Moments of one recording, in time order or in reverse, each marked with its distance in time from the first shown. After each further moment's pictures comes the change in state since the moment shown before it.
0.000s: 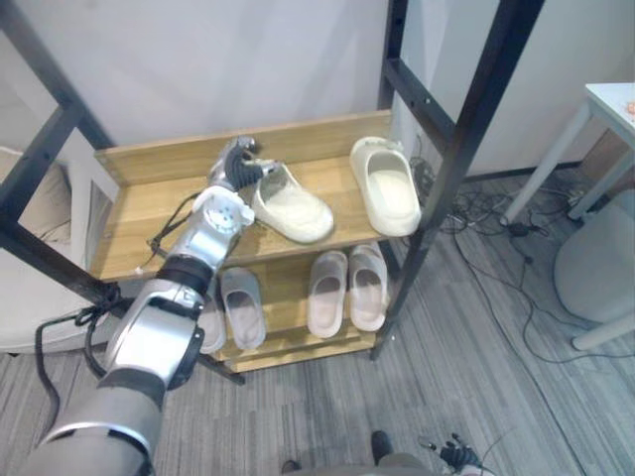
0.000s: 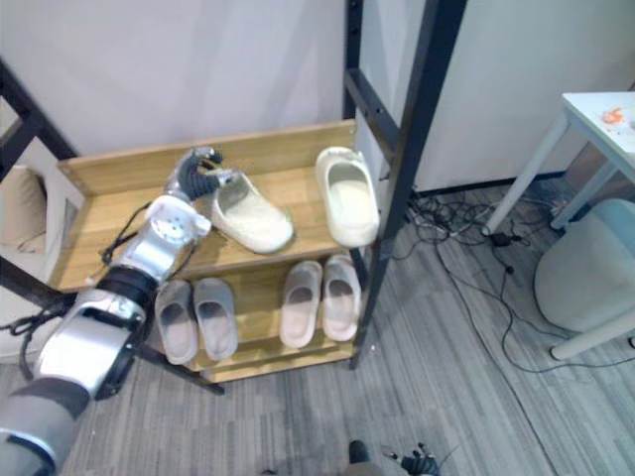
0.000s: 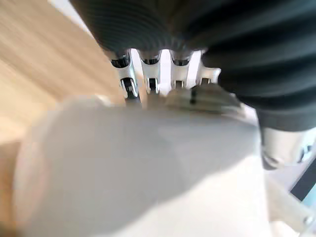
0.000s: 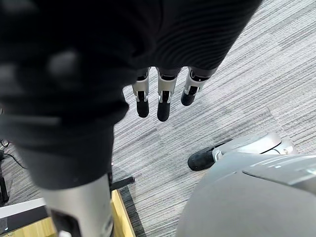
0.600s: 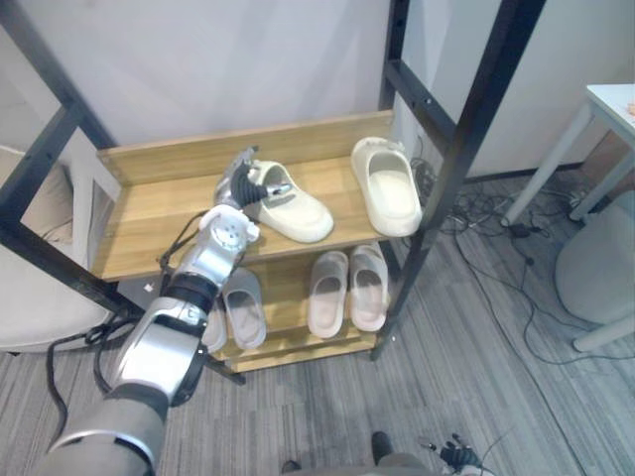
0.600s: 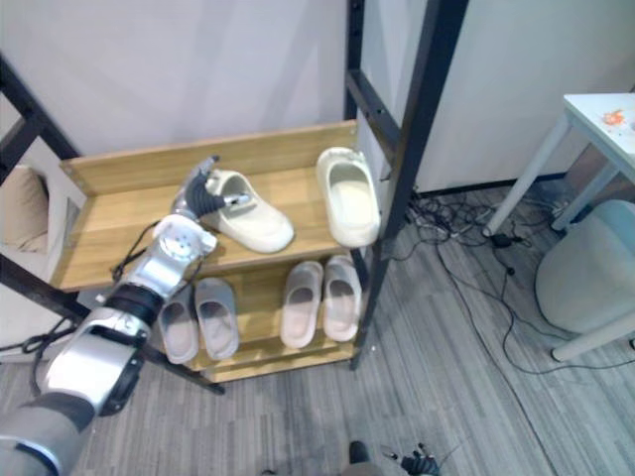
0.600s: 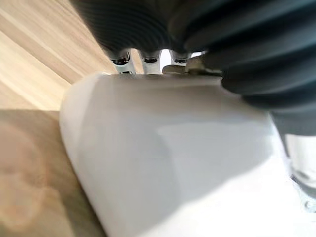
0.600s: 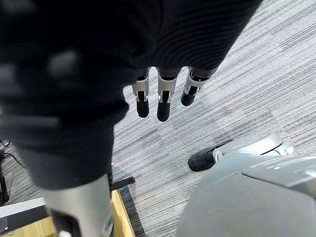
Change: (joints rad) left arm 0.069 -0.025 0.023 -0.064 0.079 0.002 0.022; right arm 0.000 -0.001 0.002 0.000 0.000 0.000 -0.005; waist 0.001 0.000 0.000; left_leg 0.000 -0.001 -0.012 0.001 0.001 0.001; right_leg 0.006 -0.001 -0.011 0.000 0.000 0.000
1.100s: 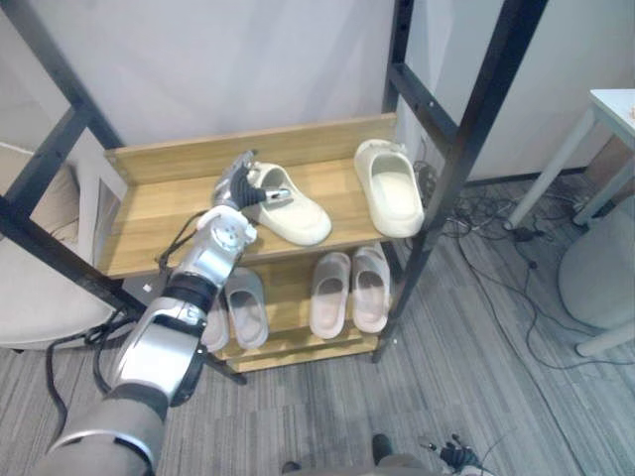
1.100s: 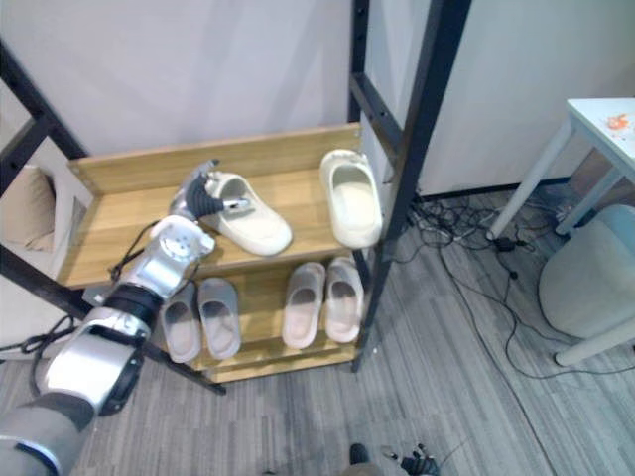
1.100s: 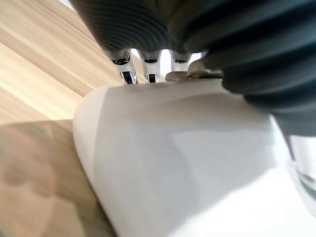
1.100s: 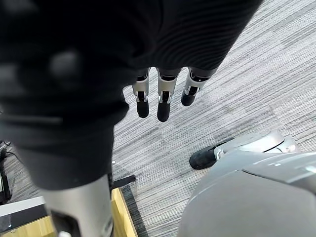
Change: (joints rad) left arm 0.000 0.000 0.038 0.005 0.038 0.045 -0.002; right arm 0.001 0.002 0.001 0.002 0.033 0.003 0.008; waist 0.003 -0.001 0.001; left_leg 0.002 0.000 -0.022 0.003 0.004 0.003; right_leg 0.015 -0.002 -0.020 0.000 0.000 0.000
